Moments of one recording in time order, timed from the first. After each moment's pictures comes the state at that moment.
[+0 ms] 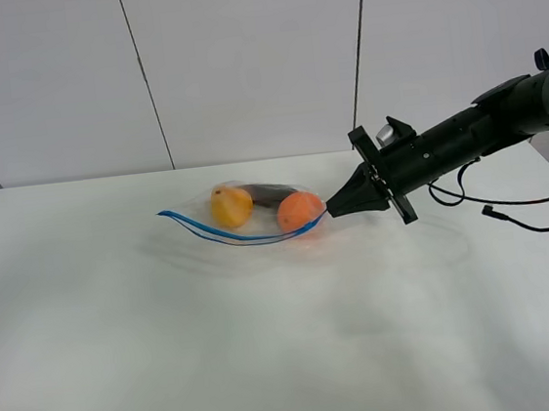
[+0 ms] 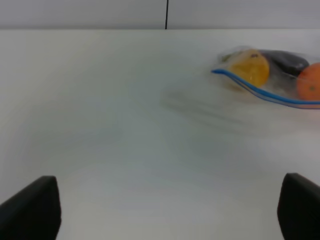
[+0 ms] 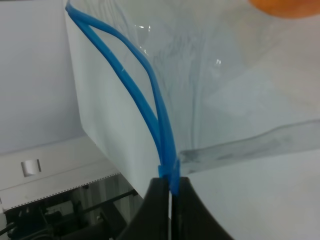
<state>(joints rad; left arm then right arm) 0.03 0.38 -0.79 -0.08 0.94 0.20 0.03 2.05 -1.28 1.17 1.16 -0.57</state>
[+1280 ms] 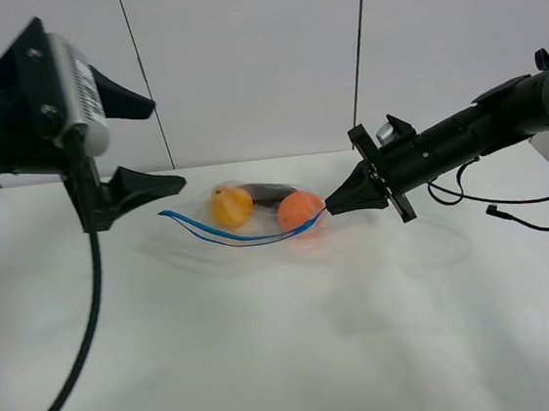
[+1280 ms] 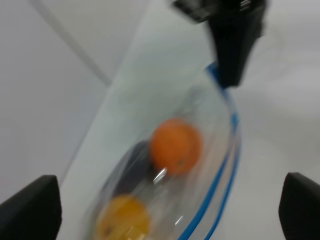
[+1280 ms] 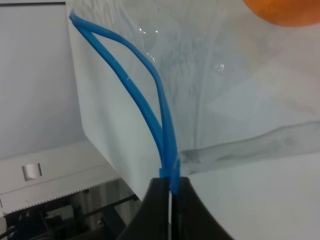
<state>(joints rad) -0.26 1.32 -0.95 -1.09 0.56 1.93 0.03 2.05 -1.28 1.18 1.16 -0.58</state>
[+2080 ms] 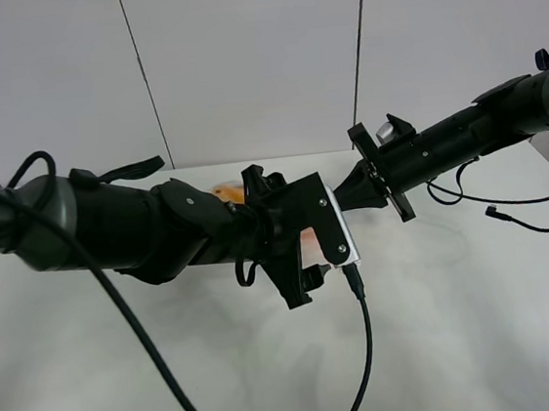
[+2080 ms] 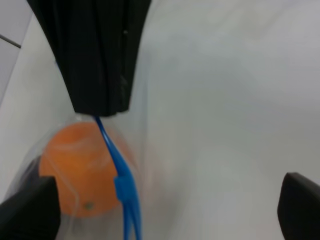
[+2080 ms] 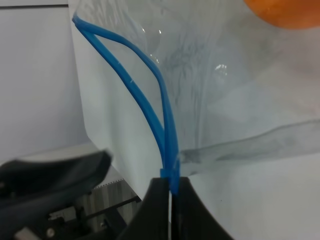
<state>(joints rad) -0.78 1.85 -1.05 -1.20 -0.14 1.93 0.03 2.05 -1.28 1.19 1.16 -0.58</state>
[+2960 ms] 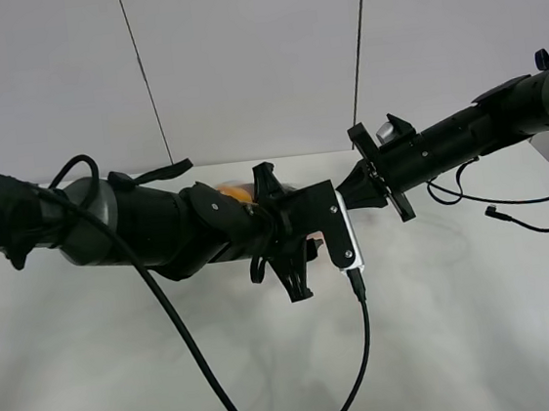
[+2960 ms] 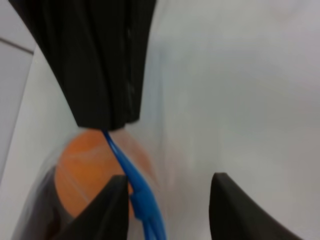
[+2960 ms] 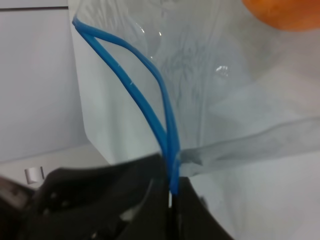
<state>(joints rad) -0.78 1.92 -1.09 -1.11 -0.20 1.93 0.03 2.05 -1.28 1.19 1.15 -0.58</state>
